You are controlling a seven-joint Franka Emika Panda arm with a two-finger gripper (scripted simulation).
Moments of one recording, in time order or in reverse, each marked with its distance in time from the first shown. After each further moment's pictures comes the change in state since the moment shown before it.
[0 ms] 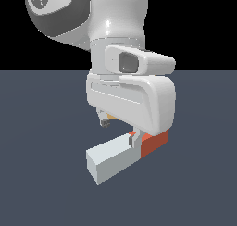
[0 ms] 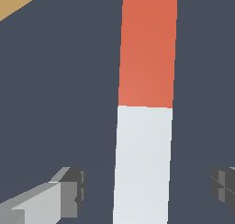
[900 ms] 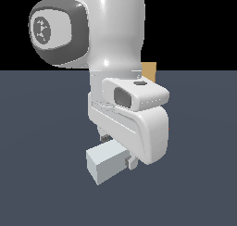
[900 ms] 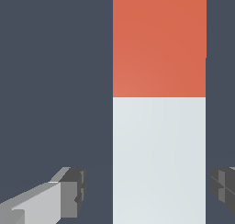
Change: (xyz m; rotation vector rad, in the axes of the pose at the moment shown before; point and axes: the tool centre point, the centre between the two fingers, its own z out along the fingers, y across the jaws) arm -0.005 0.000 0.041 0.001 0.000 0.044
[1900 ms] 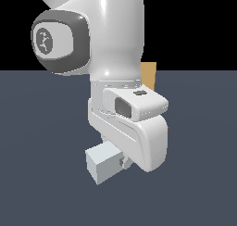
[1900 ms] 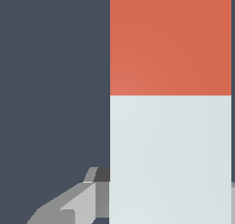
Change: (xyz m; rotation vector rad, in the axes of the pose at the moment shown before) arm 0.000 0.000 0.013 0.001 -0.002 -0.008
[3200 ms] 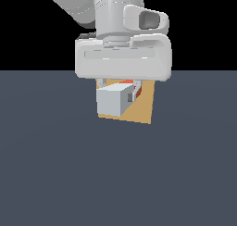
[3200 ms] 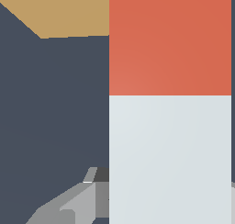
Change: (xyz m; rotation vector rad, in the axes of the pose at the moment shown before) arm 0.034 -0.035 -0.116 0.000 -0.001 -0.571
